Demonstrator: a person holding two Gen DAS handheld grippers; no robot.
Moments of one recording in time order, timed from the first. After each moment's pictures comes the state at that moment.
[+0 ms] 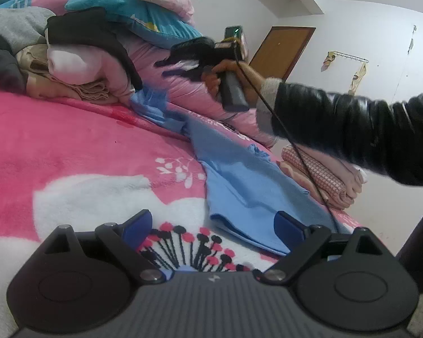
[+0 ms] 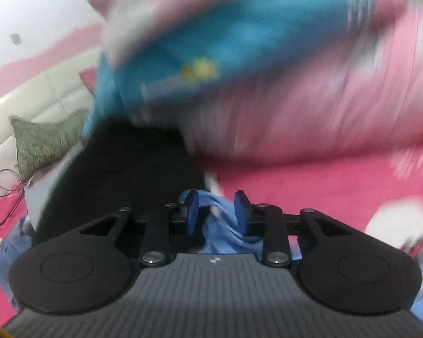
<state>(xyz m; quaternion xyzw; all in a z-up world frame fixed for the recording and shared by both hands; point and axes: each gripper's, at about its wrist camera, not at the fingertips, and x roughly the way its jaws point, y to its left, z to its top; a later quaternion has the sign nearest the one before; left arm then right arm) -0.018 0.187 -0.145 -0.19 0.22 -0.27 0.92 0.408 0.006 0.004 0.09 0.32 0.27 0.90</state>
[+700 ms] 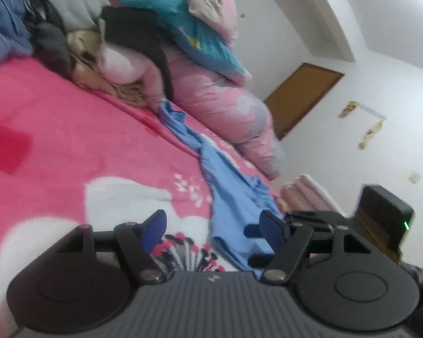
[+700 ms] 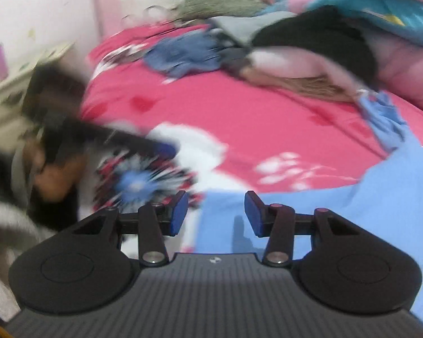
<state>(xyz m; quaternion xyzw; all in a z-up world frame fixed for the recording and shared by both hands) -0.034 0.230 -0.126 -0.32 0.23 -0.22 0.89 0.058 -0.001 -0.041 -0.18 0.30 0.49 0.80</state>
